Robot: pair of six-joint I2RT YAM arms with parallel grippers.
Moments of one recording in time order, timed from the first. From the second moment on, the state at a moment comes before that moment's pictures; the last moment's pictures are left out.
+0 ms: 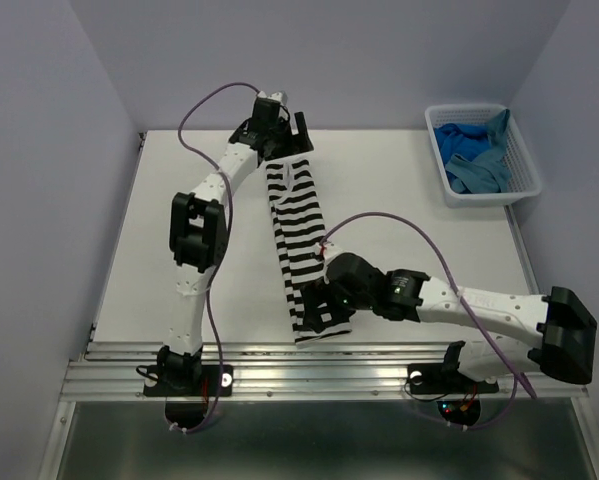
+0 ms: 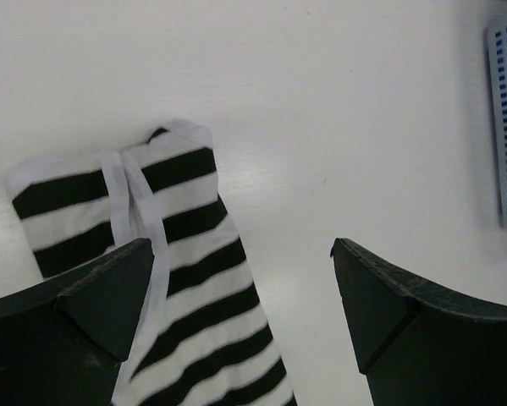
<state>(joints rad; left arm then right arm) -0.36 2.39 2.22 -0.43 0.18 -0.48 1.12 1.28 0.87 -0.40 0.03 0.56</state>
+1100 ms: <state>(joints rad) -0.69 0.78 0.55 -0.51 -0.17 -1.05 1.23 1.32 0.82 -0.47 0.04 -0.14</state>
